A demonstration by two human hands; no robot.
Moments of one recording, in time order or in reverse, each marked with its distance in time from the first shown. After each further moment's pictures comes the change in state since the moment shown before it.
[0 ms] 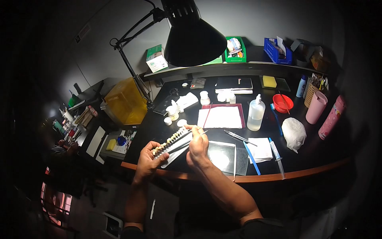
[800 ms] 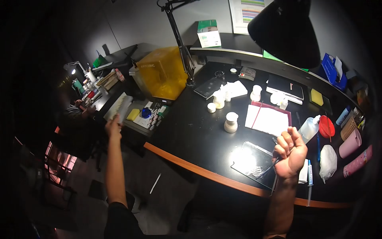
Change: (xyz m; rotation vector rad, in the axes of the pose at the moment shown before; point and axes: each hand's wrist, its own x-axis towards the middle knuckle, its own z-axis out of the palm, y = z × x) left_hand -0.003 -0.038 -0.374 0.207 1.197 0.048; right_hand 0.028 -0.116 -0.073 0.370 -0.244 0.227
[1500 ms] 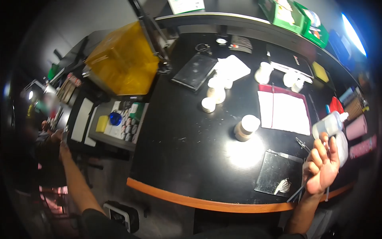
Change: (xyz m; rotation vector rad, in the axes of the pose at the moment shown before) left_hand 0.412 -0.182 -0.206 0.409 0.033 0.231; right_hand -0.002 0.012 0.009 -0.073 -0.034 0.002
